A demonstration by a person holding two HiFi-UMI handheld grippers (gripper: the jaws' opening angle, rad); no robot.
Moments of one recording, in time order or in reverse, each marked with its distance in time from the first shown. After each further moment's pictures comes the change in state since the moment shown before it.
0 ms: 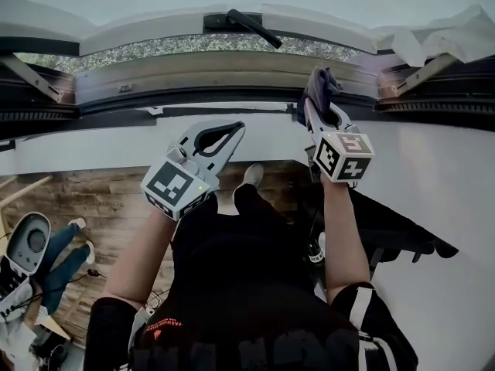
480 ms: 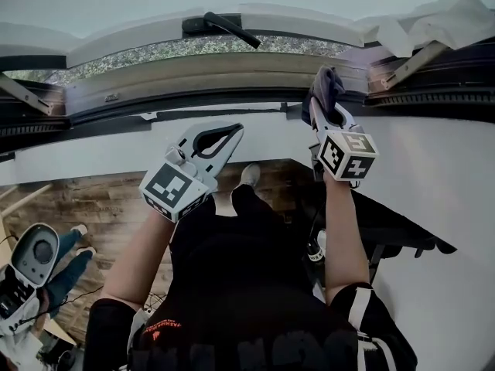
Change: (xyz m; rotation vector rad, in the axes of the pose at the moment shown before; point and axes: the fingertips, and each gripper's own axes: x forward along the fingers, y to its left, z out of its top) left arm 0.029 -0.015 0.001 0.012 0.028 -0.025; right arm -0.018 -0.051 -0.005 0.046 -0.017 -0.065
